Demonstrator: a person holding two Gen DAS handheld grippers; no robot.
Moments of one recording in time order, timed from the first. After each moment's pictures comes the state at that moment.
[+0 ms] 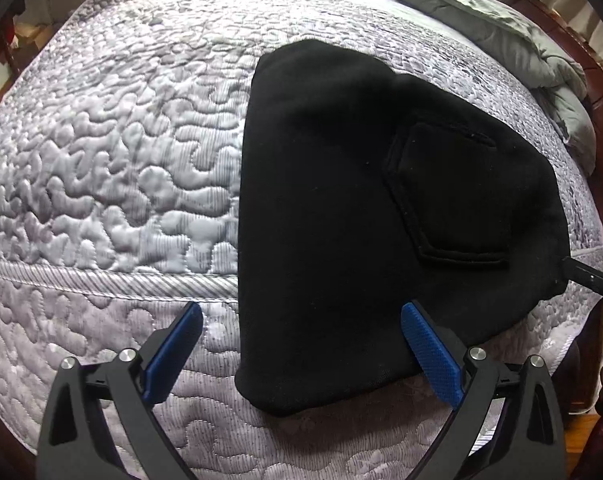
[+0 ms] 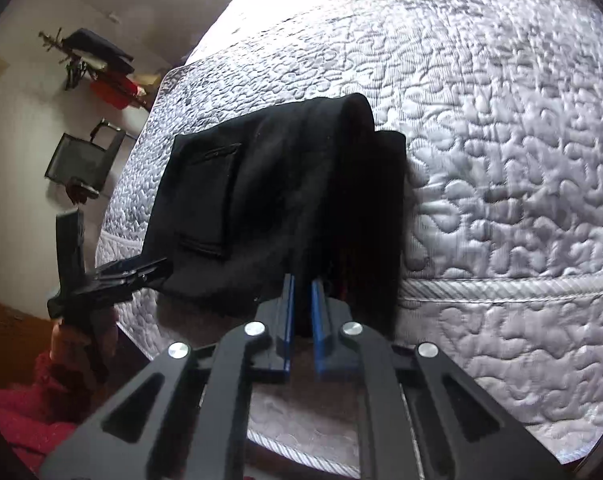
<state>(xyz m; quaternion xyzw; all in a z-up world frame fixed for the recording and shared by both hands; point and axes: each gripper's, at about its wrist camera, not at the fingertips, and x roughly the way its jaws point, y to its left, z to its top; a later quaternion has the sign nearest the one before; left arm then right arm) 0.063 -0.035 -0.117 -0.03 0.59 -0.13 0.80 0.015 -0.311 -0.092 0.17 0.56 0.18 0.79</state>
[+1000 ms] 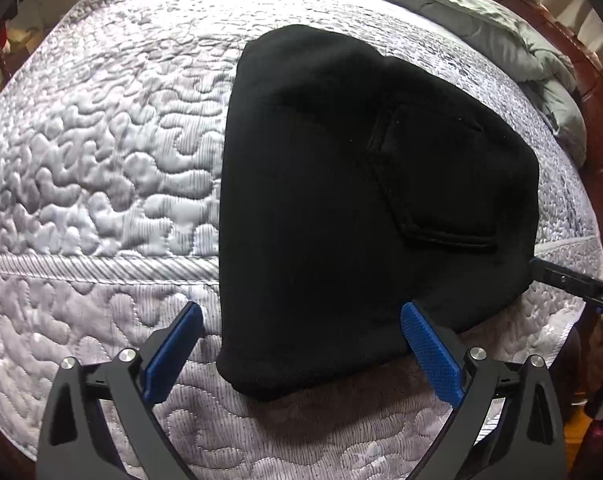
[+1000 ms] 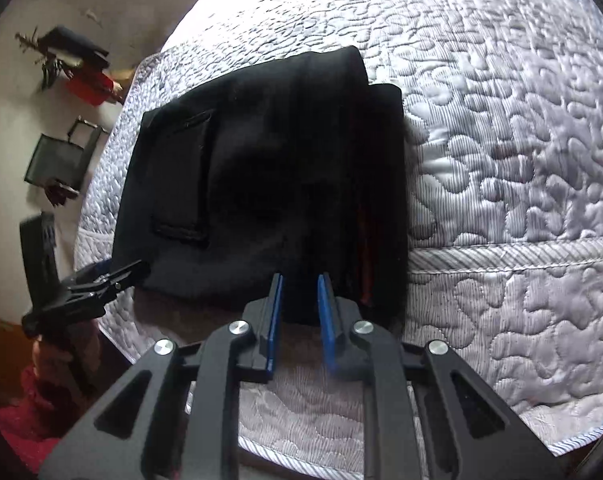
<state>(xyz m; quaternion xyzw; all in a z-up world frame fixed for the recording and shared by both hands) 0.041 -0.046 -0.126 -0.04 0.58 -0.15 0.80 0.017 -0.291 -0.120 0.19 0.59 0.14 0.77</state>
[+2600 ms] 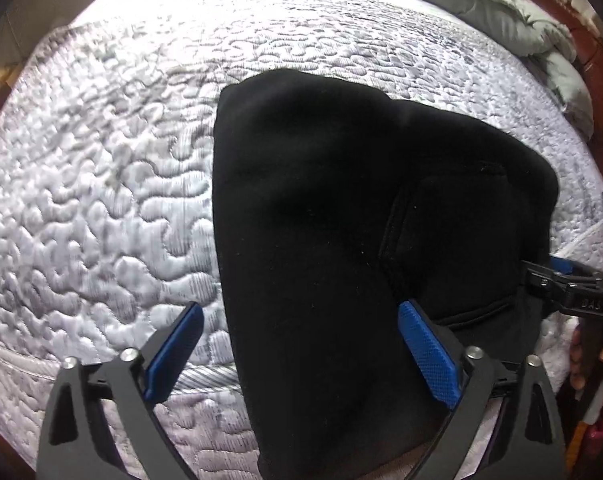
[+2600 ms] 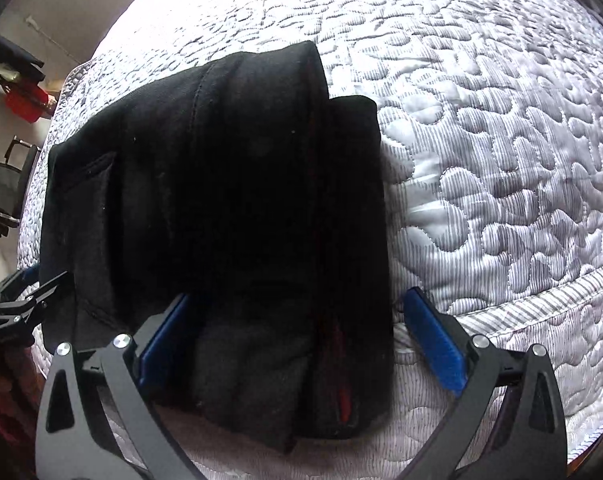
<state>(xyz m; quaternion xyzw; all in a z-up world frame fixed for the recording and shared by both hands) 0.114 -0.069 -0.129 0.02 0.60 -0.17 0.78 0.057 -0.275 -0.150 0.15 0.61 0.02 0.78</state>
